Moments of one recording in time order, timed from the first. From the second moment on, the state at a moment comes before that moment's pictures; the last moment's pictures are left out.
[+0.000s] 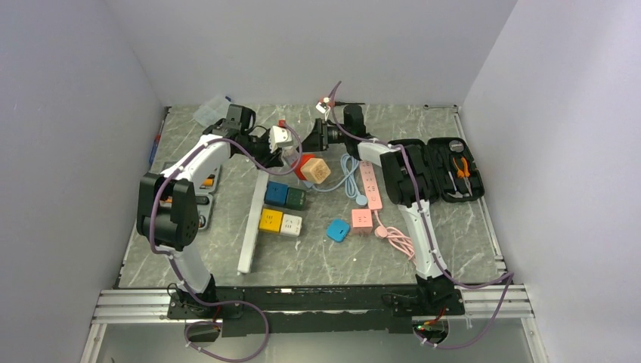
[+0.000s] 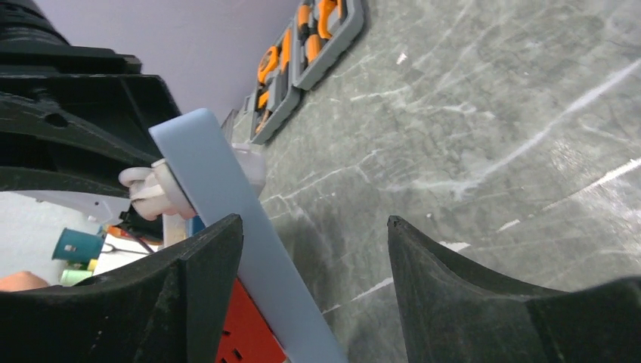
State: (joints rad) left arm -0.25 1.78 1.41 -0.58 0.76 0.96; right arm 0.37 2.52 1.83 0.45 -1.19 0.70
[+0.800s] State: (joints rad) left arm -0.25 1.78 1.41 -0.58 0.77 1.00; right arm 0.39 2.55 1.74 1.06 -1.33 1.17
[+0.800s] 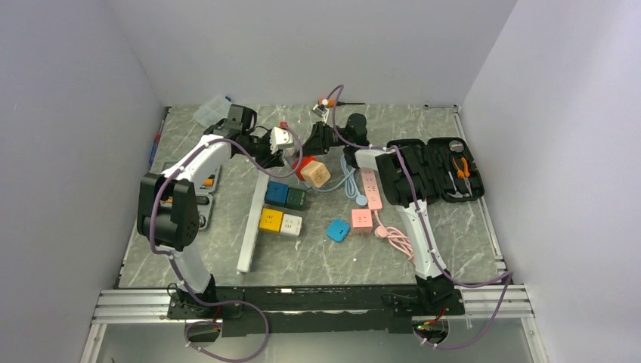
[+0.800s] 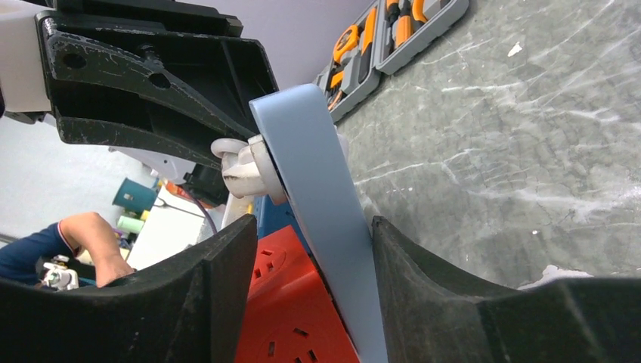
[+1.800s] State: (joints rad) left arm -0.26 1.79 1.46 -0.64 0.71 1.03; right arm 0.42 2.29 1.74 0.14 -1.12 0.37
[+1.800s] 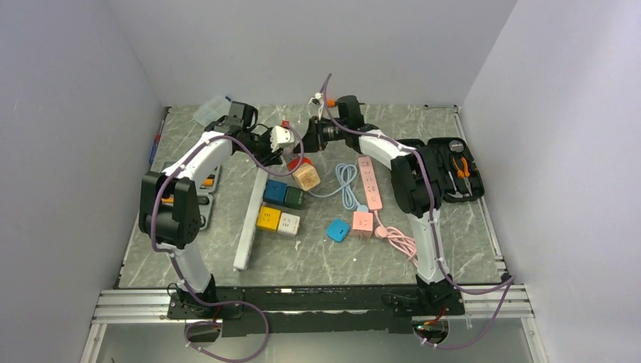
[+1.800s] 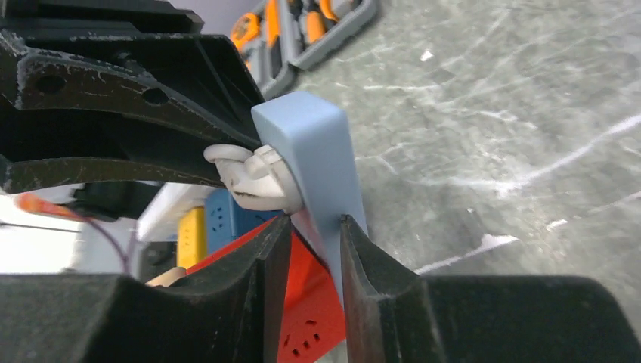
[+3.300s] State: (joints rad) left arm -0.33 1.57 1.21 -0.51 0.66 1.44; right arm 0.38 1.83 1.32 -0.06 -0.48 0.21
